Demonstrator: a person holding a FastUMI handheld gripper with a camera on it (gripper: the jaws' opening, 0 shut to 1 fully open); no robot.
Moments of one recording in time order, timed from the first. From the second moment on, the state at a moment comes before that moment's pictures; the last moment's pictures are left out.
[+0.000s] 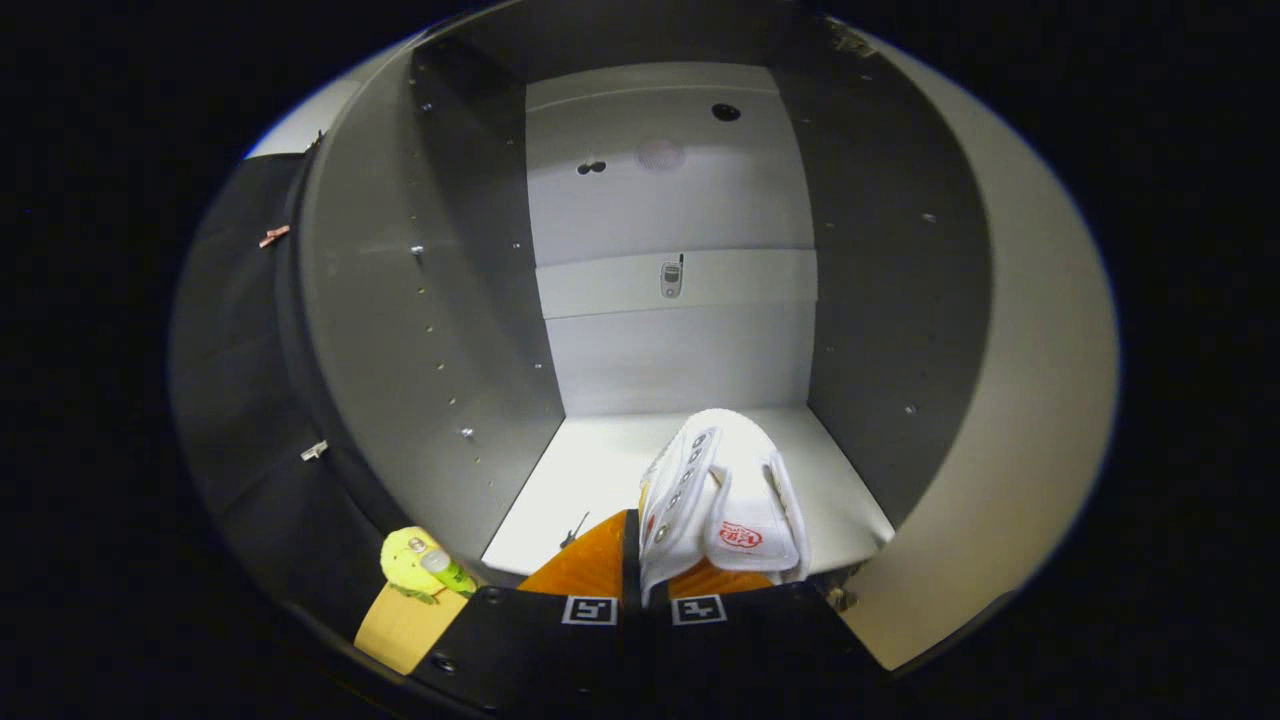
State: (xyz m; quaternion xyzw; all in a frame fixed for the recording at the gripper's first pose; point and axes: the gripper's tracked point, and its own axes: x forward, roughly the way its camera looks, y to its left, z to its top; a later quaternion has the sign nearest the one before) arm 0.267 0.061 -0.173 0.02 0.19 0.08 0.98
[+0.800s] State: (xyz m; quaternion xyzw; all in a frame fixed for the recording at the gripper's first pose) arm 0.406 0.074 -0.246 -0.10 0.25 0.07 0.96
